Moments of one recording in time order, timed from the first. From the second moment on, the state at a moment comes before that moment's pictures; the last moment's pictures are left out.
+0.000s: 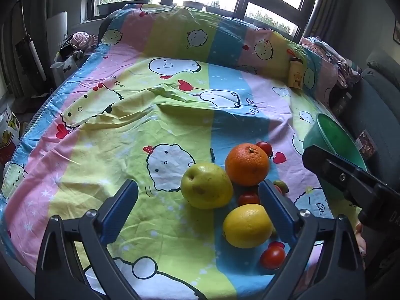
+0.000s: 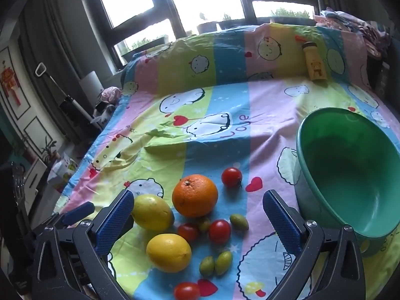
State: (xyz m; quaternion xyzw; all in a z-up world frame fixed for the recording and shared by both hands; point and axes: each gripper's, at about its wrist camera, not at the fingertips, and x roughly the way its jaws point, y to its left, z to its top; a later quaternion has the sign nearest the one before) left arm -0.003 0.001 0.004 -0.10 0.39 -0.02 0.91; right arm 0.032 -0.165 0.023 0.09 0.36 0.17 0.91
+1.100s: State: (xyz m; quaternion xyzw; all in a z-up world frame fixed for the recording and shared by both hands) left arm -0.006 -0.004 0.006 -0.11 0.41 -0.05 0.91; right arm 0.032 -0.171 0.021 0.12 0.38 0.17 0.90
